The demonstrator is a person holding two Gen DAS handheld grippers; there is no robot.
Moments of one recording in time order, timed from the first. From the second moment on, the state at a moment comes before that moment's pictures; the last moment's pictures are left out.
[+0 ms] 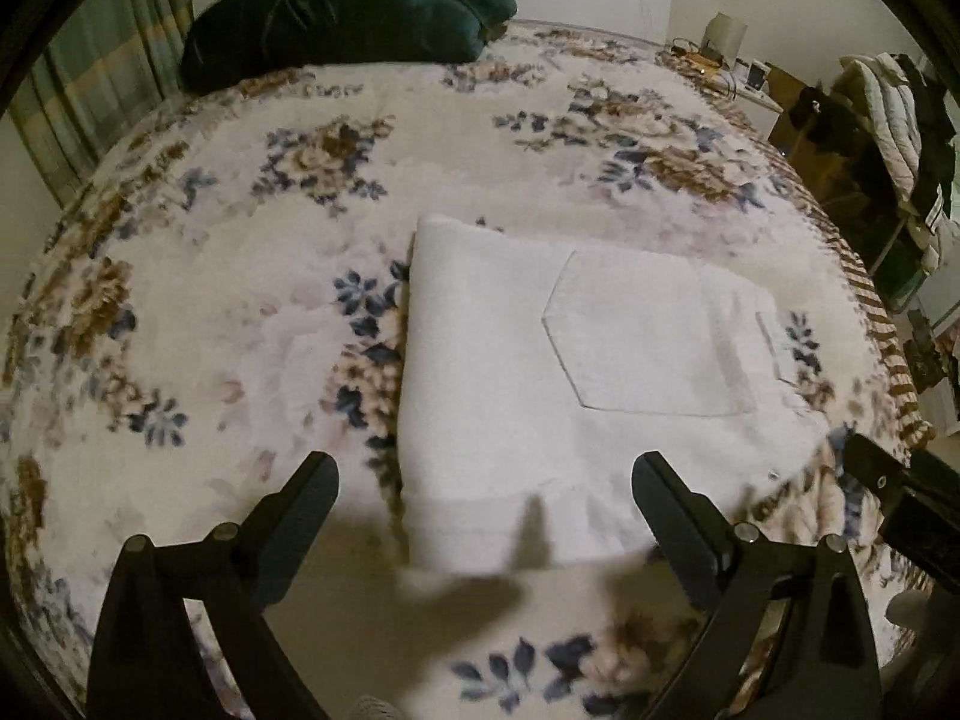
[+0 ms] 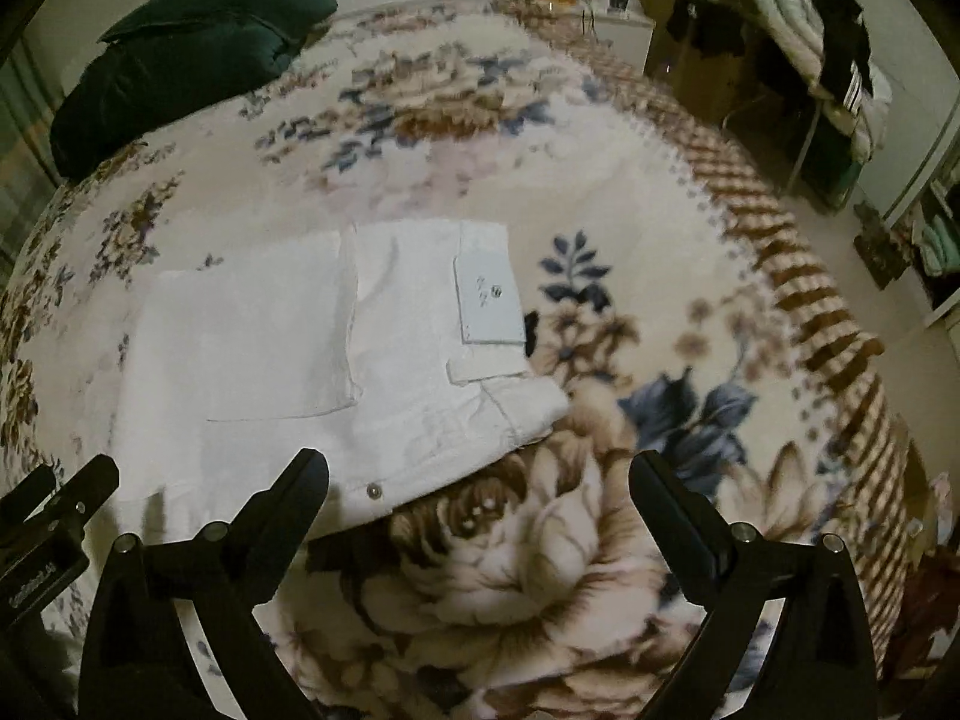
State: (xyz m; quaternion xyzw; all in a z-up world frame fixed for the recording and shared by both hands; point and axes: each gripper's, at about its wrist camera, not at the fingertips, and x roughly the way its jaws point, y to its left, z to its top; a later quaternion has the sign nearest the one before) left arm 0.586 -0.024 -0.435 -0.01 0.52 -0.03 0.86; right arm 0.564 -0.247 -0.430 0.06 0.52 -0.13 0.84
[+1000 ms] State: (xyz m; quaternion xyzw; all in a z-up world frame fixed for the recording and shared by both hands) left arm 0.276 -0.049 -0.063 -0.03 0.38 0.01 0.93; right arm 0.208 -0.230 0.007 0.00 0.34 -0.05 0.94
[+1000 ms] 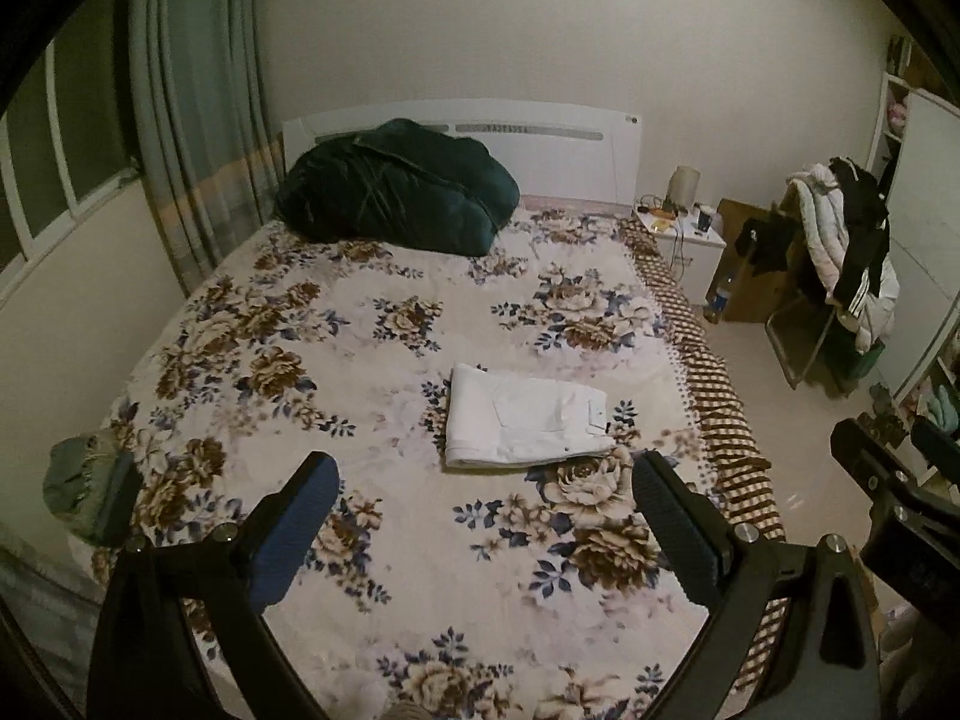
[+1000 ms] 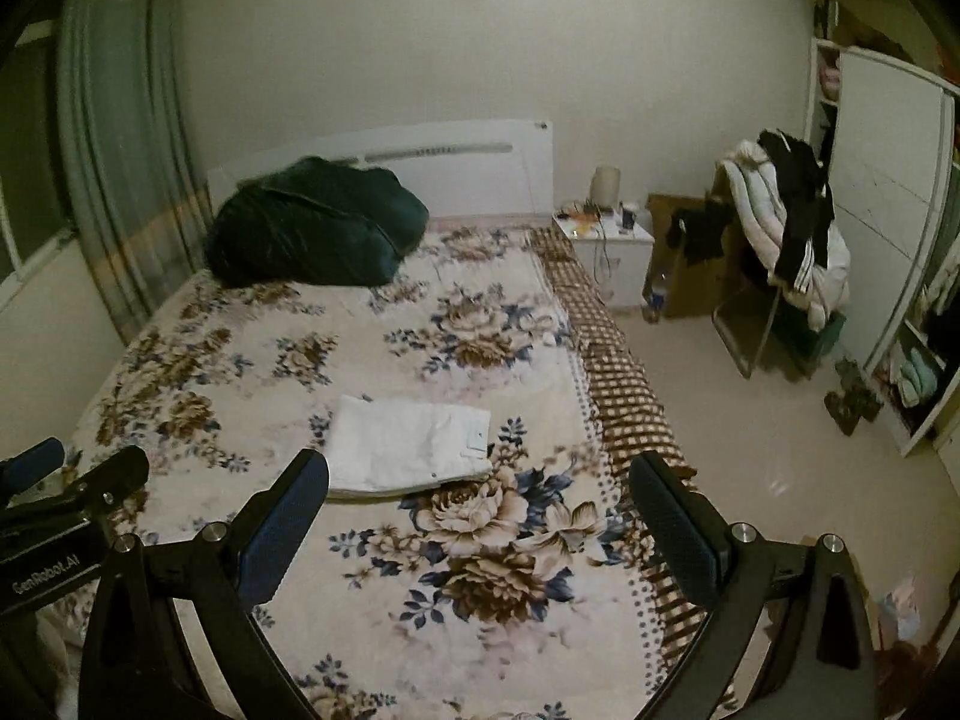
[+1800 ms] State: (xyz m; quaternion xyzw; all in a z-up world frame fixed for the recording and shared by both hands) left arm 0.209 -0.023 -0.023 -0.02 0.38 0.01 0.93; right arm 0.121 -0.189 0.086 -0.02 0.33 -0.04 0.94
